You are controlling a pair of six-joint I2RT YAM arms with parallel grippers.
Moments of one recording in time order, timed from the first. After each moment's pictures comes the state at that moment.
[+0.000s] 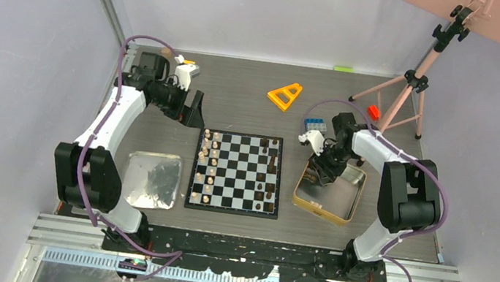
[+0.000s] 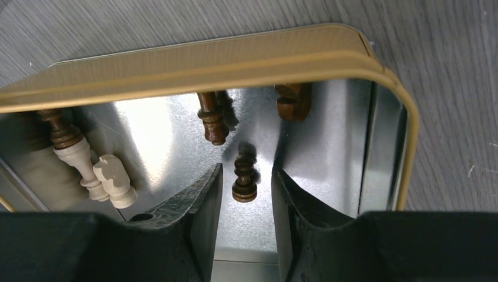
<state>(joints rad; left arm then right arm) -0.05 1.52 1.33 -0.83 0.60 0.26 0.19 1.68 1.05 -0.83 -0.29 -0.81</state>
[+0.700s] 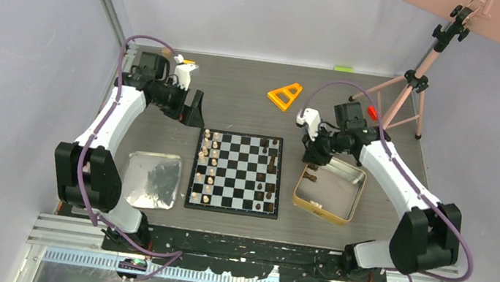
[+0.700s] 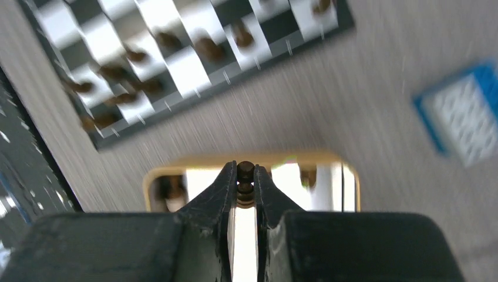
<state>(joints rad) -0.05 1.53 1.33 -0.83 0.59 0.25 0.26 1.43 1.08 -0.78 -0.50 -0.71</state>
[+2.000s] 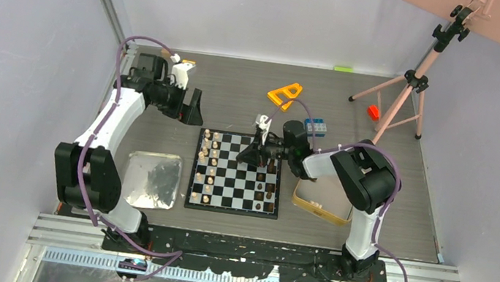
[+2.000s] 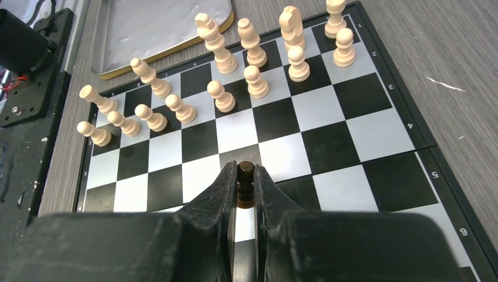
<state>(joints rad) -0.04 1.52 1.30 -0.75 0.55 0.21 0.59 1.94 0.84 0.76 -0.85 0.00</state>
